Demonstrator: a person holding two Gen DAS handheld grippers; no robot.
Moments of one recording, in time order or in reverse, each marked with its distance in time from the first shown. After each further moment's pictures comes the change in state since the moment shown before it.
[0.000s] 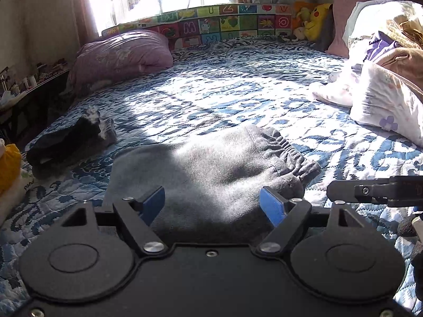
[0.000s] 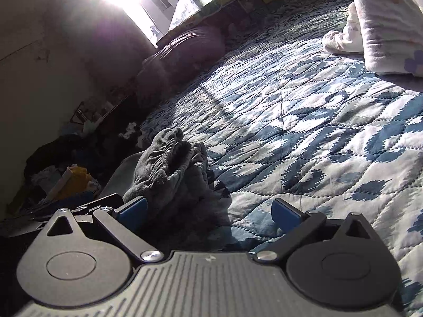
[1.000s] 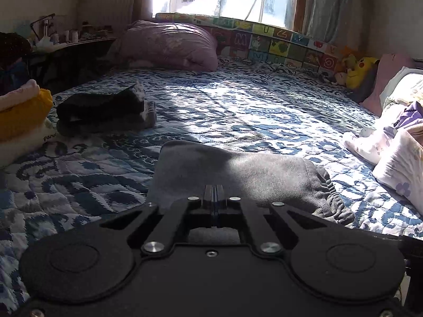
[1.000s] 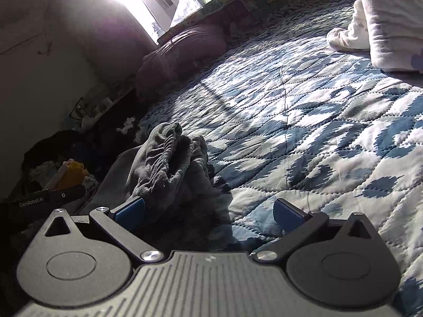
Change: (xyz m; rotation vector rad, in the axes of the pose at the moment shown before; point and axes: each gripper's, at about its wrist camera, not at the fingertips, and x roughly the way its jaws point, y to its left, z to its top) left arm -0.029 0.071 -0.006 -0.285 -0.052 0.018; right arm 0.012 0.003 -0.006 -0.011 0.004 -0.023
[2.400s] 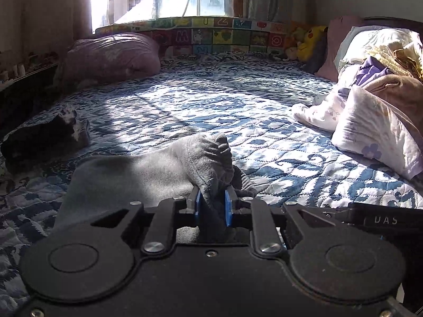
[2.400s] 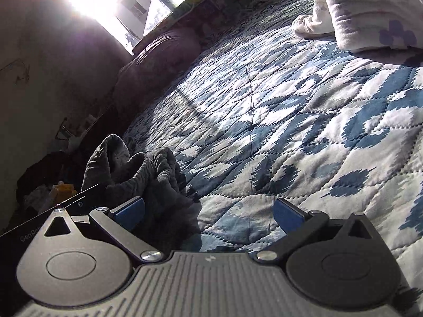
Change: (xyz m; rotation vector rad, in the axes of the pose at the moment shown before) left arm 0.025 -0.079 -0.008 0.171 -0.007 -0.091; right arm -0.001 -0.032 0.007 0.131 -0.006 -0.037
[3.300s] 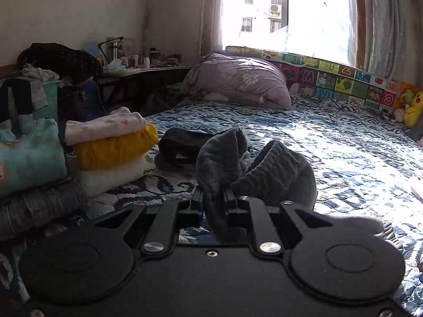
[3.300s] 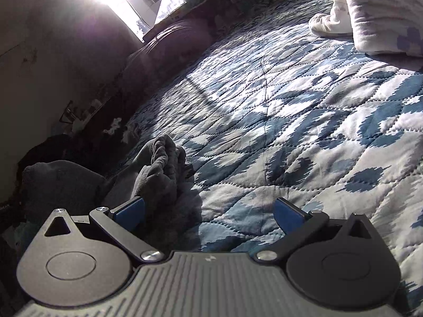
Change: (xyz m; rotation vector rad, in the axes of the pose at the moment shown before) left arm -0.083 0.184 0.003 -0.254 -0.113 0.427; right arm 0.007 0.010 -0.004 -0.069 0.040 0.022
